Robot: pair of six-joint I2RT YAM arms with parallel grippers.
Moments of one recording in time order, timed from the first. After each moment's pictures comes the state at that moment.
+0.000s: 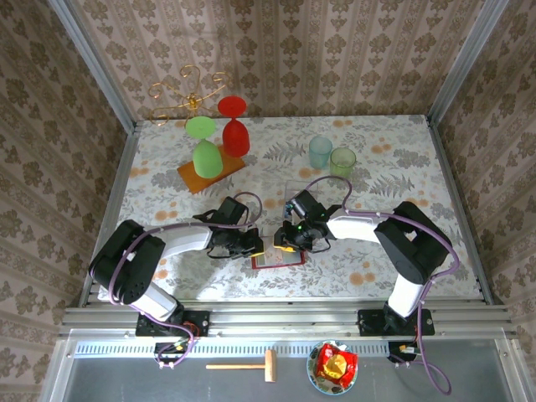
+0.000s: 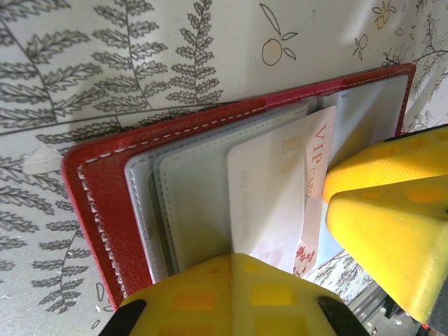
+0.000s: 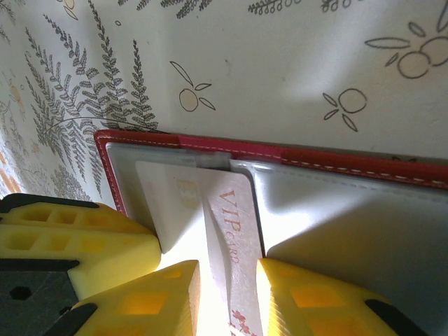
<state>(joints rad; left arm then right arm) -0.67 1.55 0.66 -0.23 0.52 -0.77 0.68 1.75 0.89 -0.20 -0.46 0.89</state>
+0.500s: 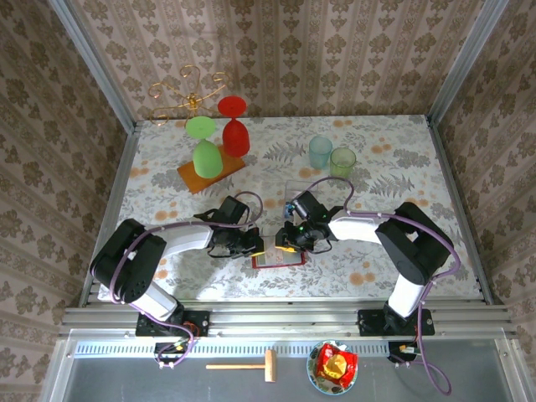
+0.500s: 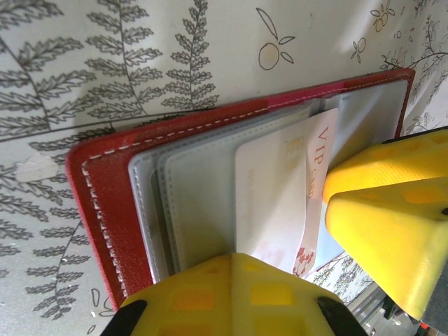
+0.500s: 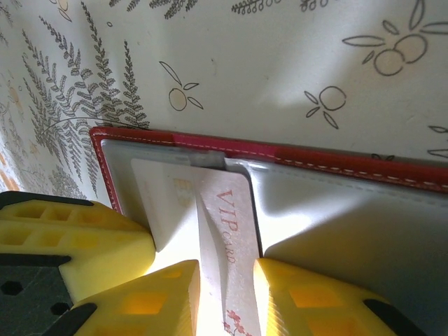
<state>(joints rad) -0.67 1.56 0.68 -0.23 0.52 -0.77 0.67 1.74 0.86 -0.17 -0.46 0.89</state>
